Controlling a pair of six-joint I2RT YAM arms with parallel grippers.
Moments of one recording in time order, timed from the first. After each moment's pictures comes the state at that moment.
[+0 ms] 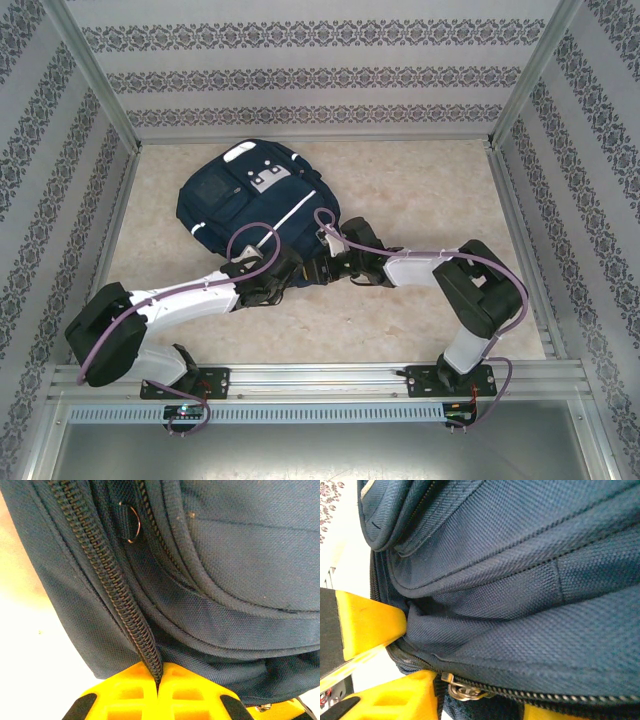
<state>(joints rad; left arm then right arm) -0.82 1.39 0.76 -0.39 -0.32 -1.69 0.65 1.71 0.75 0.22 -0.58 0.44</state>
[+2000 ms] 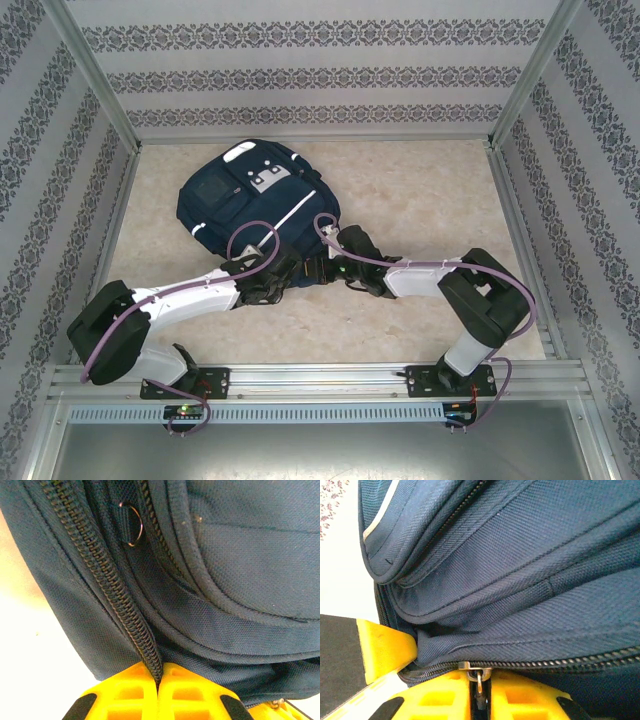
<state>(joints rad) -0.80 1.41 0.76 -0.38 -0.28 -1.68 0.73 1.65 0.69 0.33 -0.36 0.57</state>
